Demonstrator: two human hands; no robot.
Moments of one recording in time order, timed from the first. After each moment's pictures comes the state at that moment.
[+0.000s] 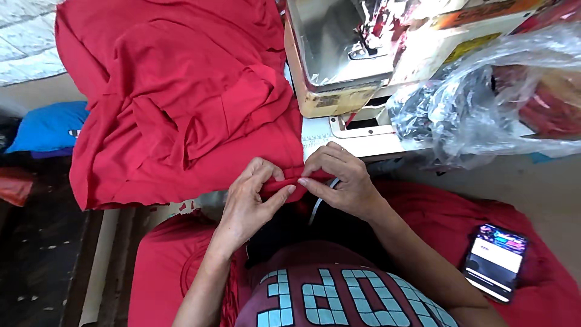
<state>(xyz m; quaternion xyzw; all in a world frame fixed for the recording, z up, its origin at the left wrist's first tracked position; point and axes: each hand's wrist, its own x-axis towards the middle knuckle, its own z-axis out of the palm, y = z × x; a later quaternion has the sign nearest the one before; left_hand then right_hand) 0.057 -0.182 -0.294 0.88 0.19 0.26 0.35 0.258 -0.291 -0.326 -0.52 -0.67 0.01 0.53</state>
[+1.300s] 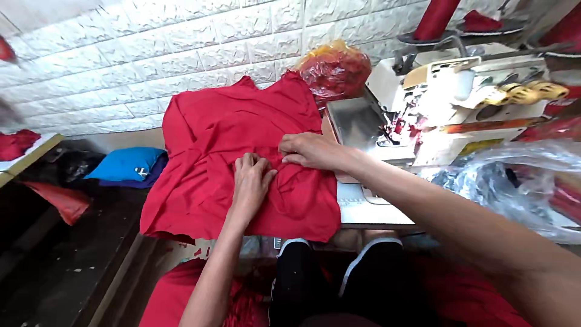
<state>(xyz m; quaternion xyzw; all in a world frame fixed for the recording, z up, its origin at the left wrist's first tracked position) 0.066 -0.061 -0.259 0.90 0.29 0.32 0.08 0.289 -0.102 -0.216 -0.48 -0.85 0.01 0.20</state>
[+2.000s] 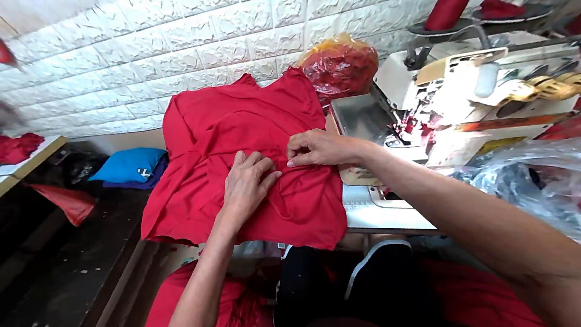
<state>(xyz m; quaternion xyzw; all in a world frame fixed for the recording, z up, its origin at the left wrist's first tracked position) 0.056 -0.054 -0.238 0.93 0.20 0.32 0.02 0.306 -0.100 -0.209 -0.47 -0.83 0.16 0.25</state>
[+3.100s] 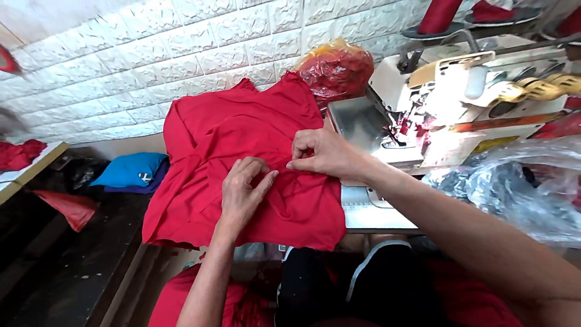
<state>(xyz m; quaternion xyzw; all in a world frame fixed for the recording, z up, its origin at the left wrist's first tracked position) 0.049 -0.064 -0.237 0.88 0.17 0.43 0.12 0.282 -0.137 -0.202 -0.51 -0.77 0.11 0.38</state>
